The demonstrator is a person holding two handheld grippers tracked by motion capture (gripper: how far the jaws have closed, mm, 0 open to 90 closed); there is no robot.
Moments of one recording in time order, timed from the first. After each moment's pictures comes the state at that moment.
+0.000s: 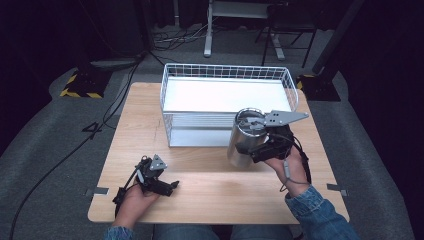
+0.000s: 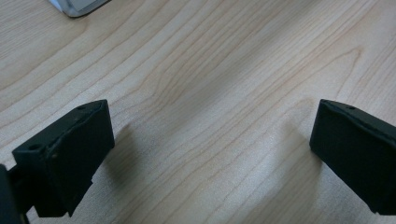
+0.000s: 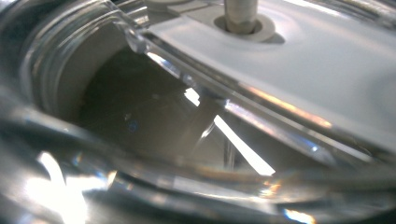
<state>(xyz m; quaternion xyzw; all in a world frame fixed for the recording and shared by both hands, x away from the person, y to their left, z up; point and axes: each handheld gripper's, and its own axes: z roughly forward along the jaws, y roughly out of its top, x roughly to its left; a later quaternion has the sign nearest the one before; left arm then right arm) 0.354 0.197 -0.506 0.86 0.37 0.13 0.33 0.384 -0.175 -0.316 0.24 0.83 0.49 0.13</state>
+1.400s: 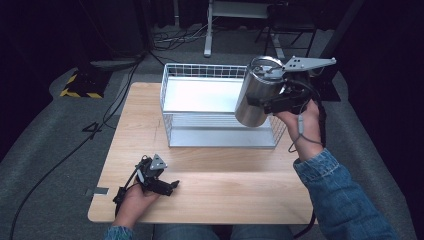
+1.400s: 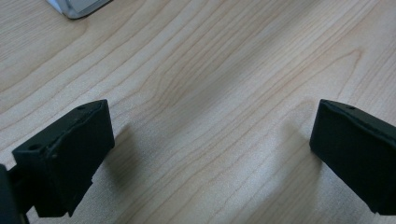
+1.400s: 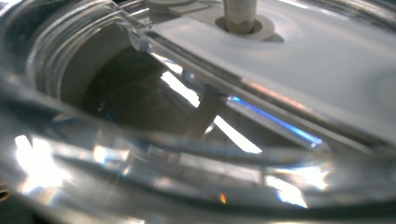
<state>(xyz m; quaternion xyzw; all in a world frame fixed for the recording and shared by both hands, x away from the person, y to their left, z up) 0.355 0.196 -0.506 0.86 0.37 0.13 0.33 0.430 -0.186 -0.212 0.27 0.80 0.51 0.18</state>
